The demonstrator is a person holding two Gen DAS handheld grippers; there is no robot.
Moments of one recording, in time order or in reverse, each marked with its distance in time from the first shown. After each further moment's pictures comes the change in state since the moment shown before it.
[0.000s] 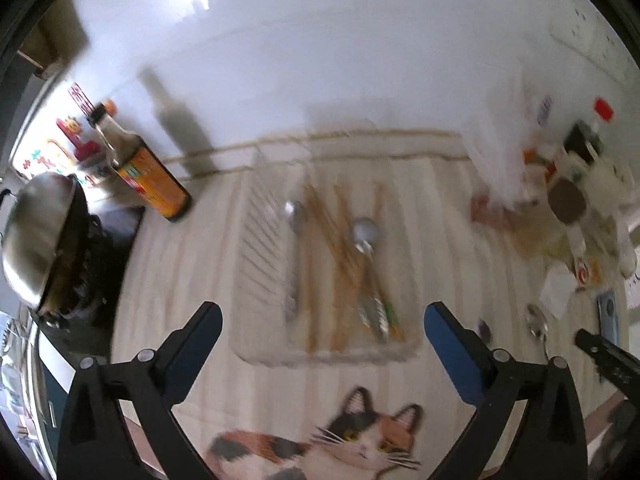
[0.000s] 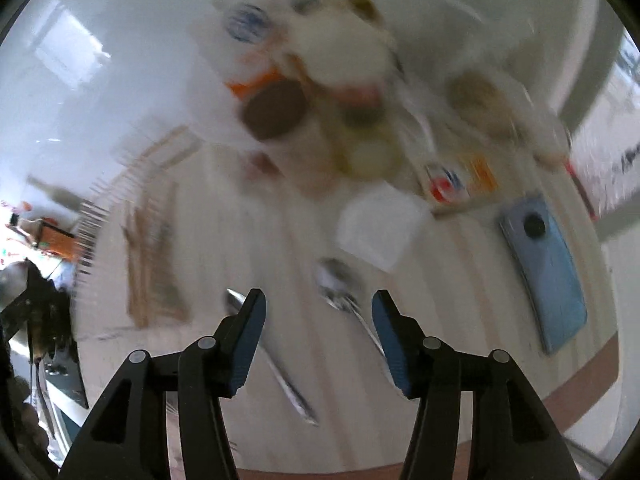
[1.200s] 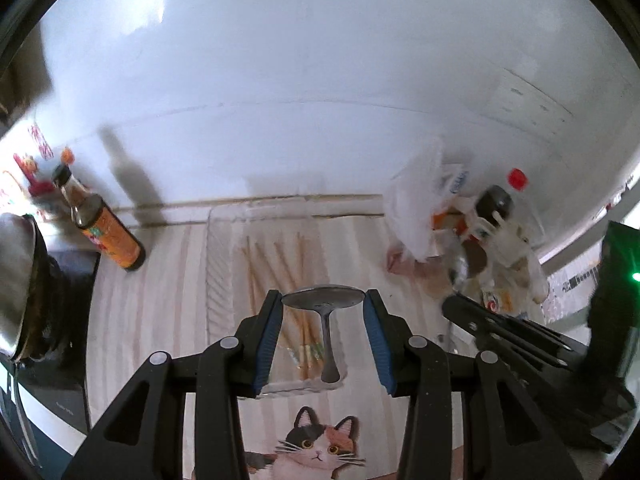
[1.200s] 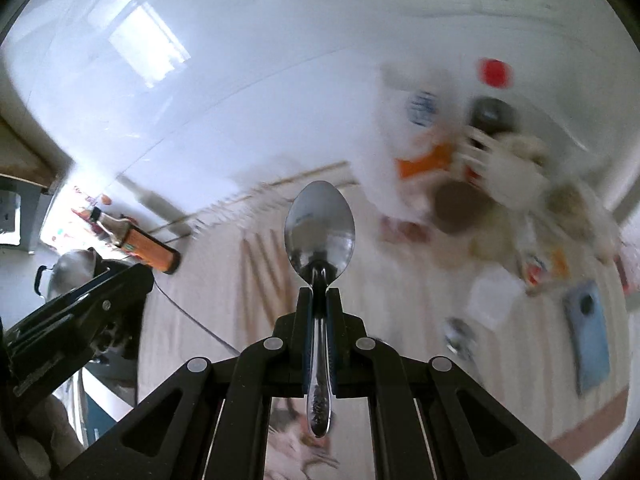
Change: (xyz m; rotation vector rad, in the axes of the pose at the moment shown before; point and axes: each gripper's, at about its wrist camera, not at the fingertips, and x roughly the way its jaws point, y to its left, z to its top) left arm -0.070 0.027 0.064 -0.008 -0.064 -0.293; right arm -0.069 0.150 0.037 -0.179 -0.130 0.200
